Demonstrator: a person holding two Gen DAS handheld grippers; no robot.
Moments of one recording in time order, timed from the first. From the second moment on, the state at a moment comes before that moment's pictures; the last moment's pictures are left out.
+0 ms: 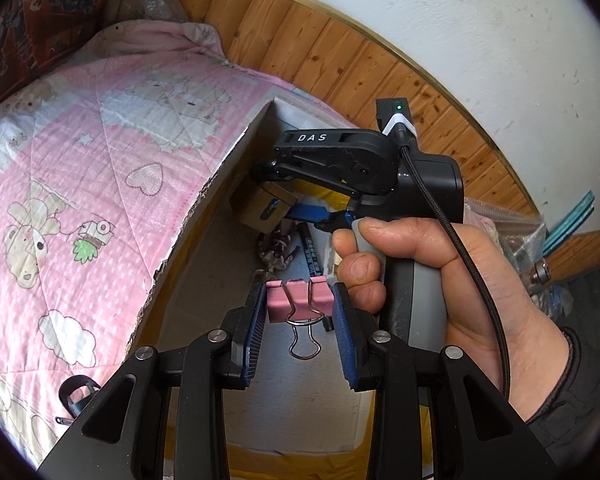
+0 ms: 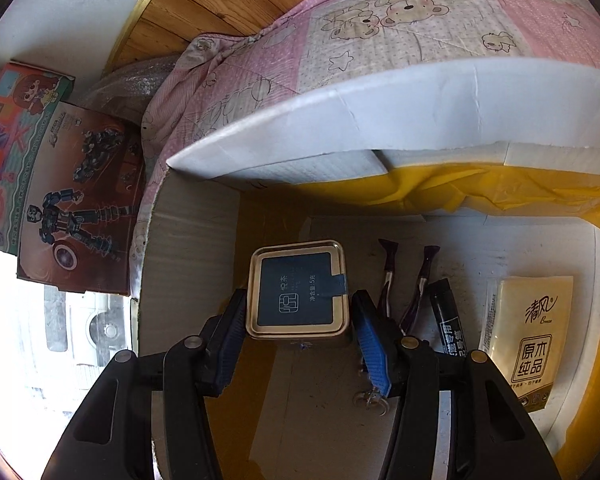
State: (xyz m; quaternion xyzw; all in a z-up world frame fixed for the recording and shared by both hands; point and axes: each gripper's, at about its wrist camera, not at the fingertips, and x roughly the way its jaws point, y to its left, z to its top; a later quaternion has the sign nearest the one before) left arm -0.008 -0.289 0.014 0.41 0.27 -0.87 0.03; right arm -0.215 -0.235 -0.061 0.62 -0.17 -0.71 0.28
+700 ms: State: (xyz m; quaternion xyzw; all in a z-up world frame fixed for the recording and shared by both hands) left arm -0.009 -0.291 0.017 0.40 0.27 -0.87 0.05; right arm -0.198 -0.207 -0.044 0.63 -0.18 -0.70 0.29
